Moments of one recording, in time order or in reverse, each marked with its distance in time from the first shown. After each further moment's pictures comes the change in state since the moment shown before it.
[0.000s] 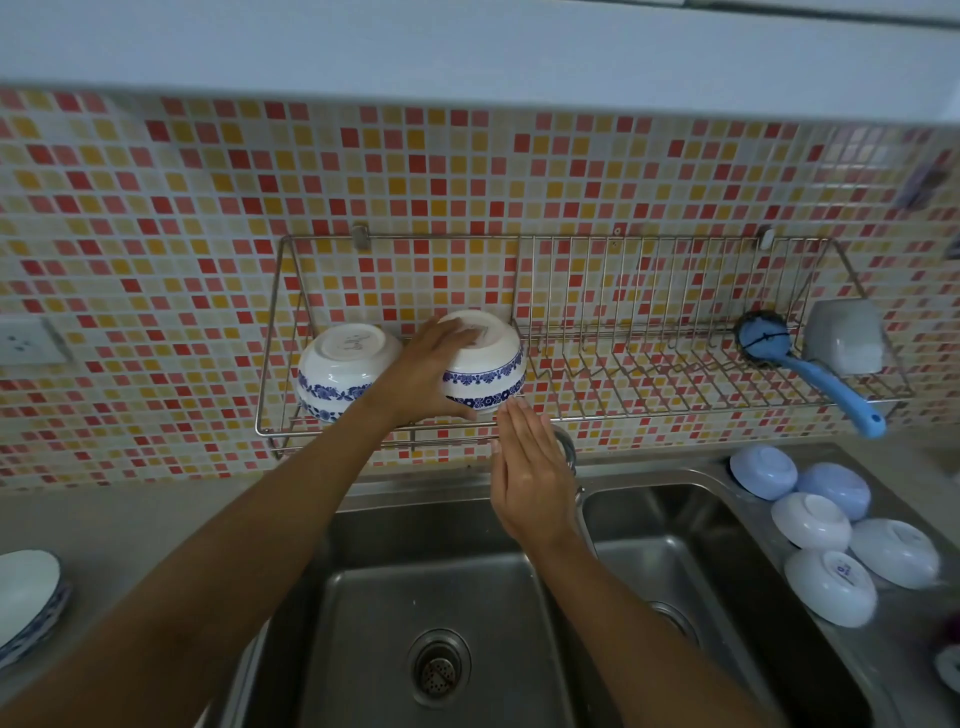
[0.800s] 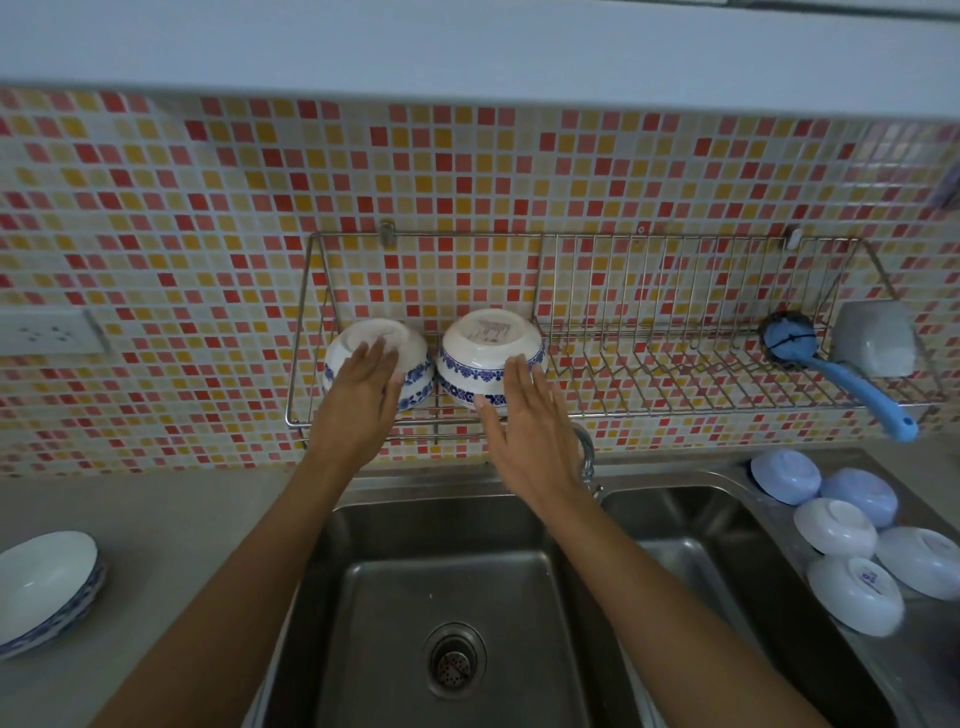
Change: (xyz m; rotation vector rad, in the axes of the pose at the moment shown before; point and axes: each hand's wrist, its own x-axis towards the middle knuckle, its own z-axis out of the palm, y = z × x) left_hand -0.095 -0.015 -0.021 0.089 0.280 -0.352; right_hand 0.054 -0.030 -0.016 0.089 -0.448 0.206
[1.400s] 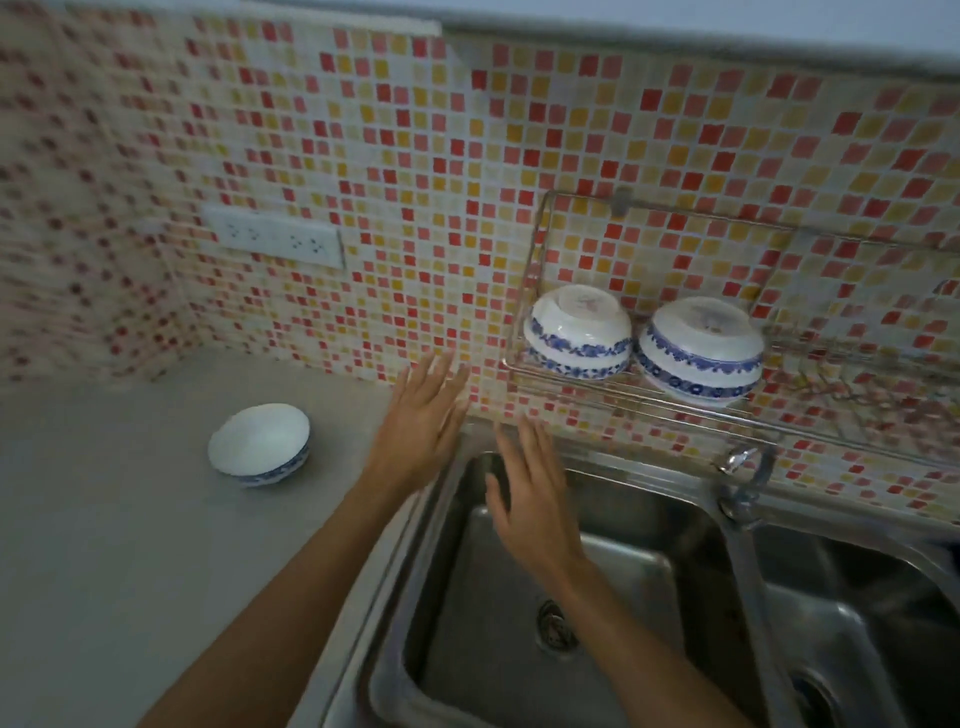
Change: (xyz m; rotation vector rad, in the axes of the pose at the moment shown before) left_hand -0.132 -0.106 -0.071 0.035 -0.013 -0.138; right_hand -0.091 -0.139 0.122 0.167 -0.107 -0.417
